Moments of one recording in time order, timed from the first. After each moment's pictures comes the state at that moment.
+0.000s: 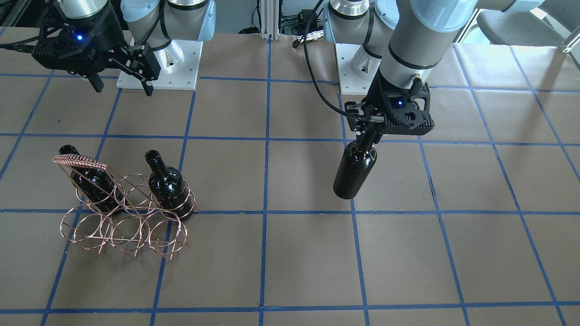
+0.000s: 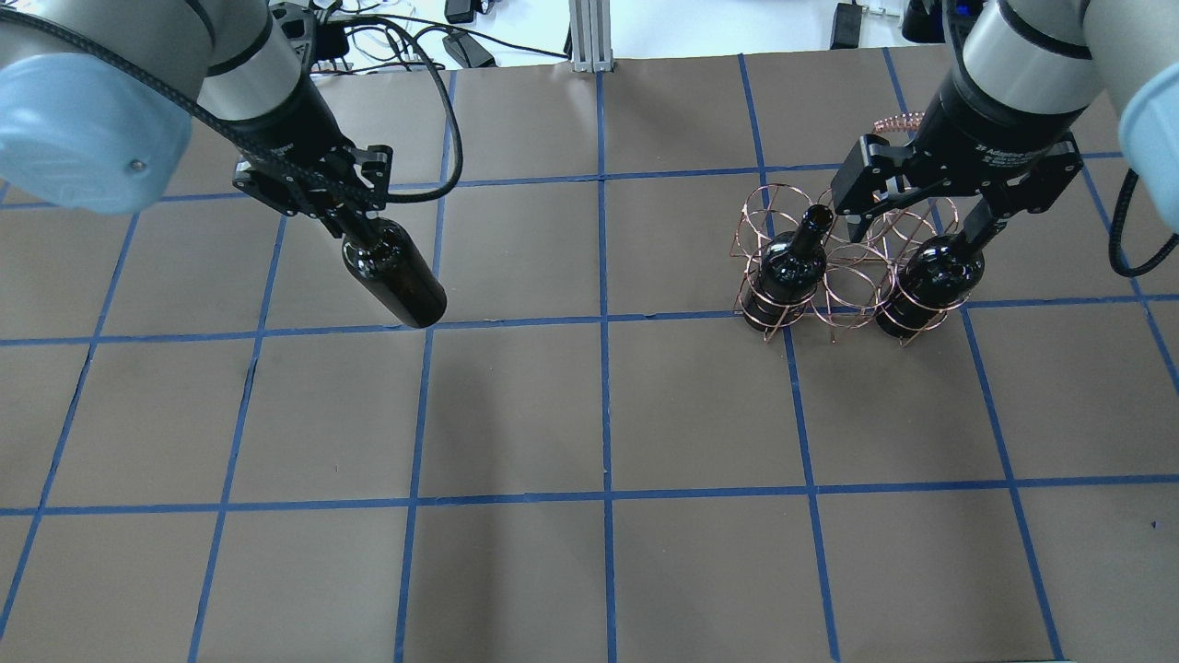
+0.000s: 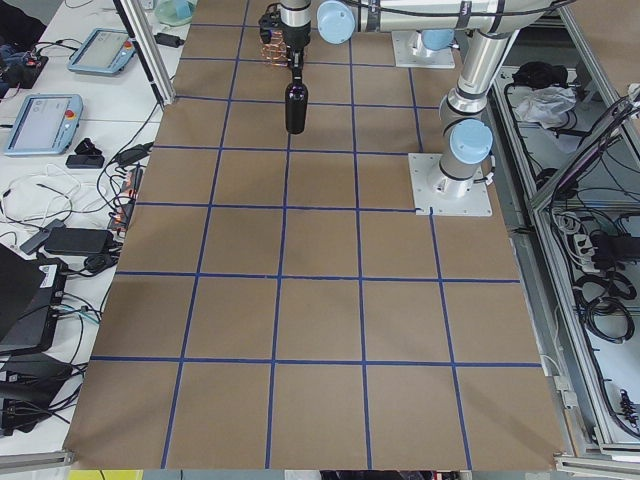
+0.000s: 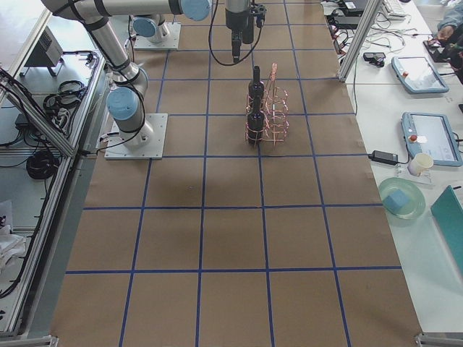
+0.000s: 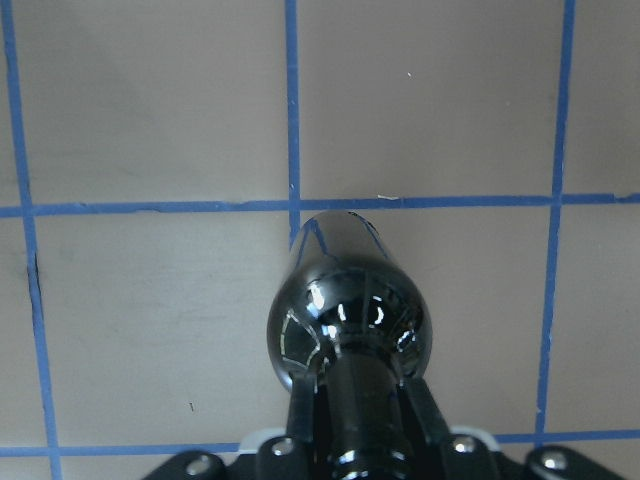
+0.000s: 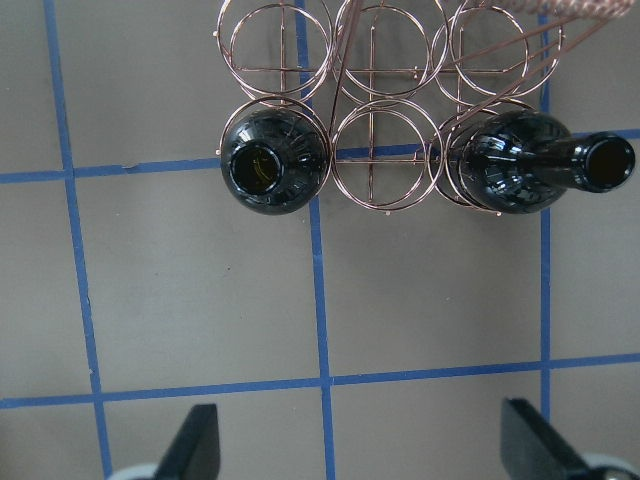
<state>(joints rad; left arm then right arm) -1.66 -1.60 -1.64 -1.47 1.55 -0.08 1.54 -1.70 1.65 -1.55 -1.58 0.02</state>
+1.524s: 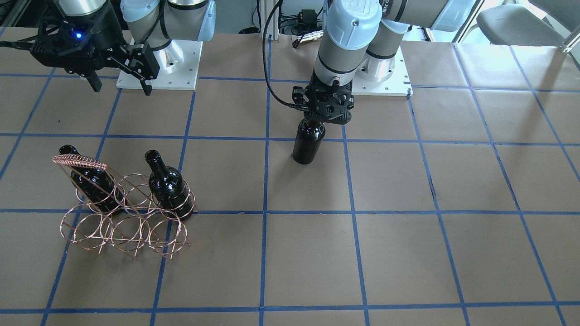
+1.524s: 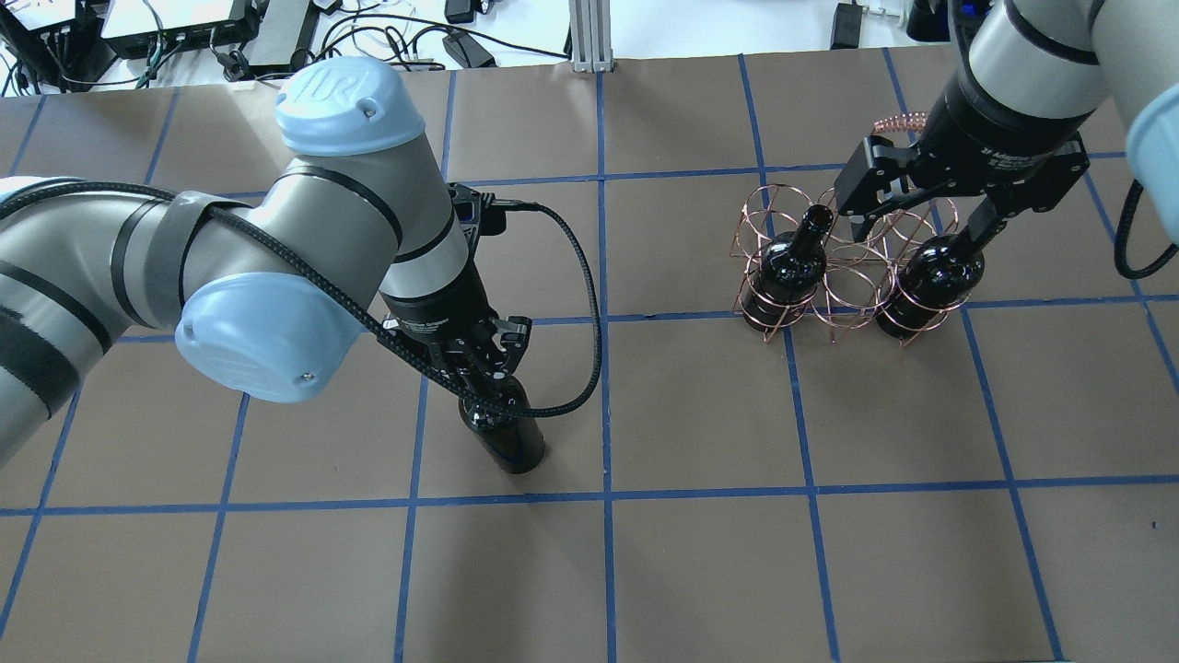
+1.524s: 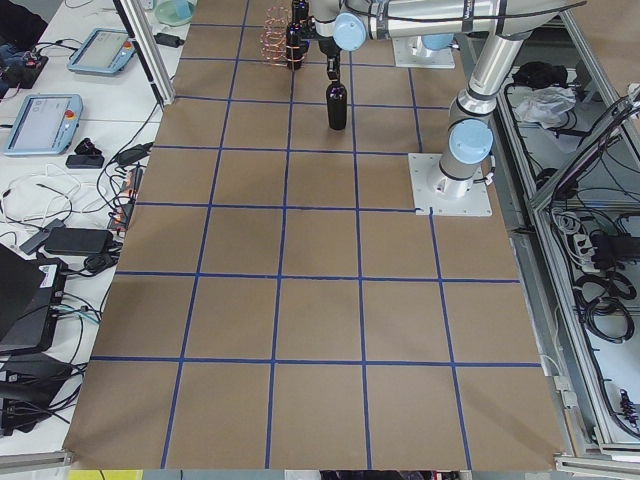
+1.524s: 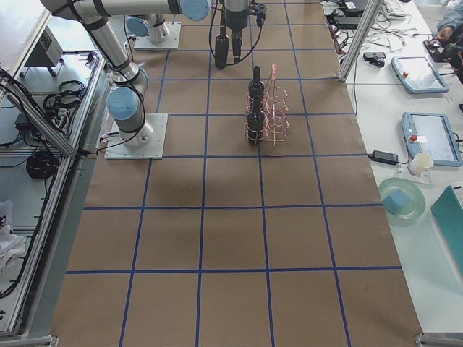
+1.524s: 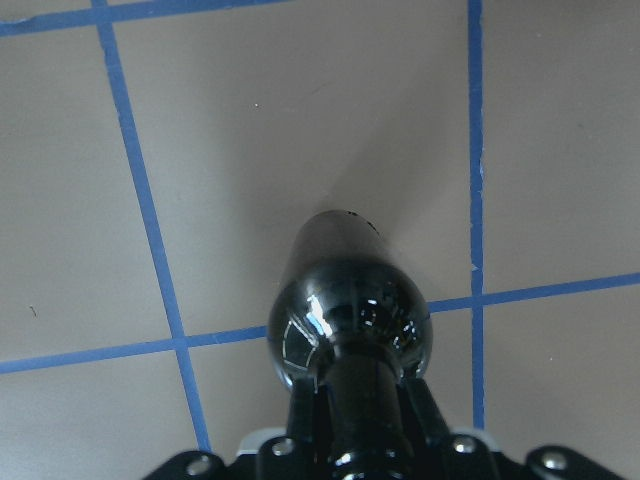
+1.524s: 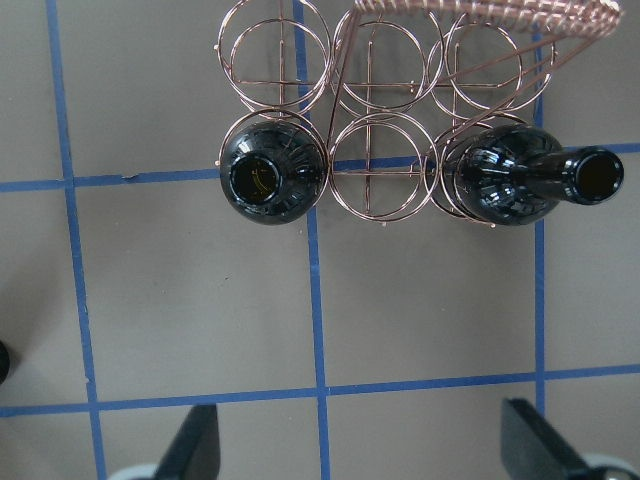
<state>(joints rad) -1.81 -1.58 -1.83 -1.46 1.49 -0.13 1.54 -1.70 1.65 -1.58 -1.59 0.02</state>
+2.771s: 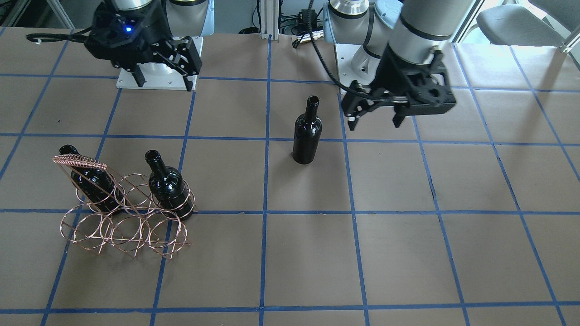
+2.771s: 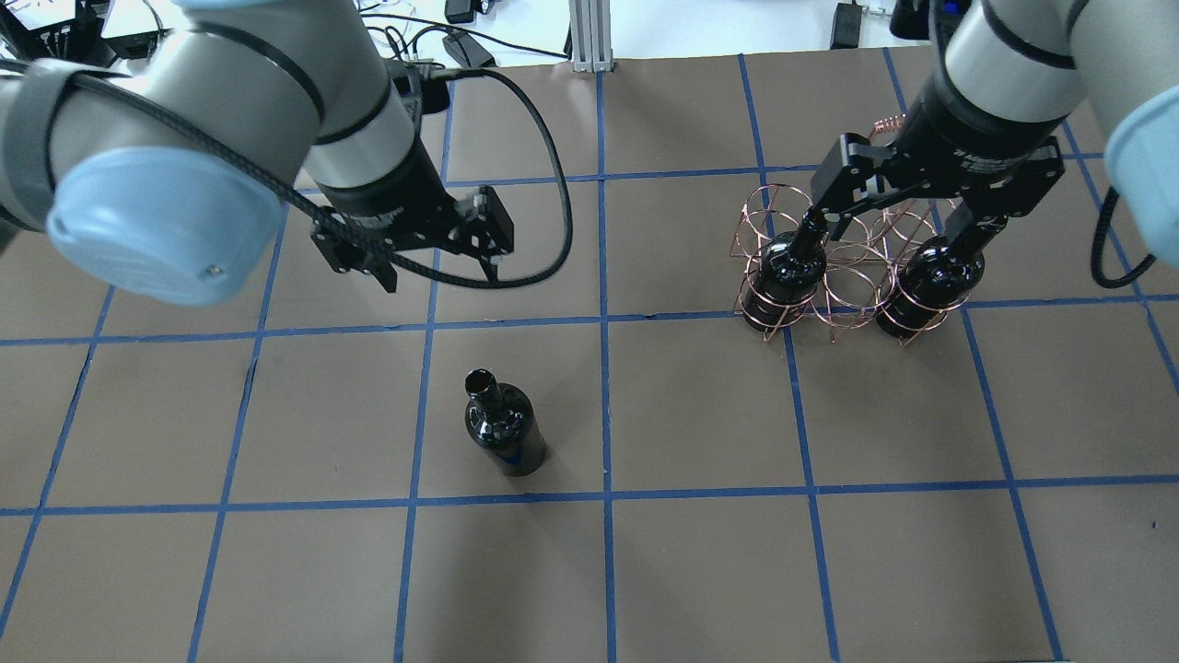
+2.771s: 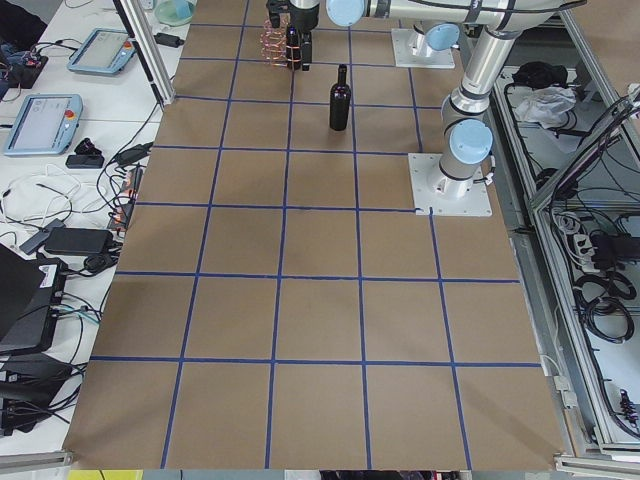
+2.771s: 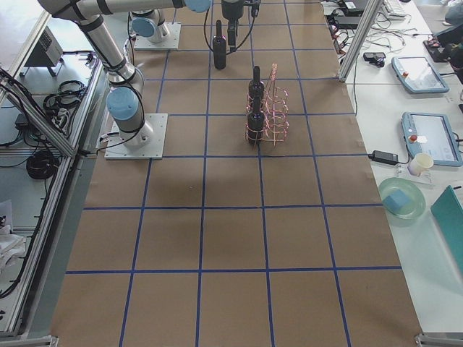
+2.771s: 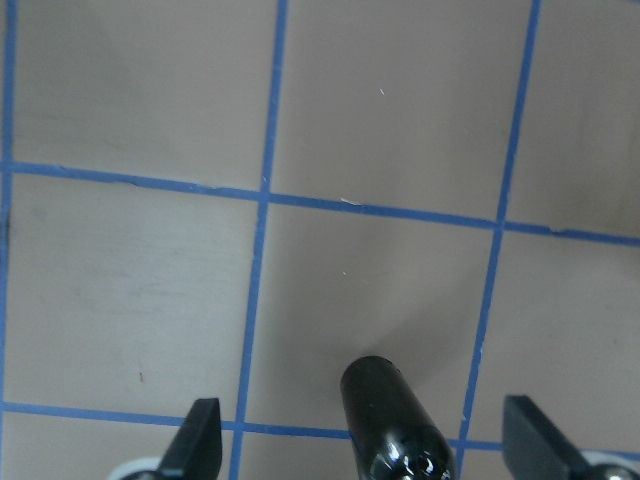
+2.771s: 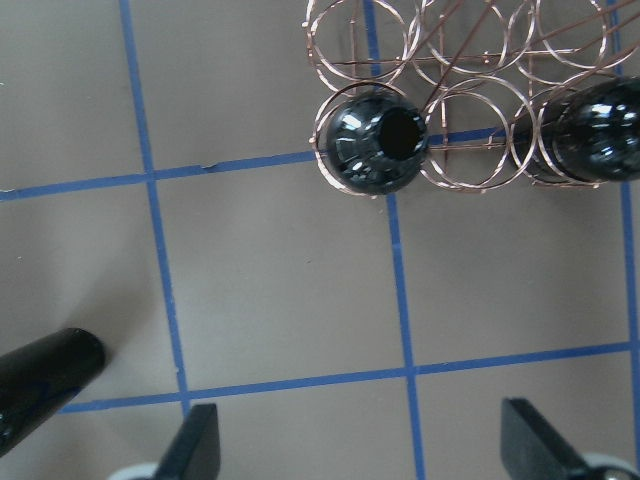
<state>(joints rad) -1.57 -1.59 -1.55 -1.51 1.51 -0.18 1.72 -1.68 1.65 -1.60 -1.56 0.27</state>
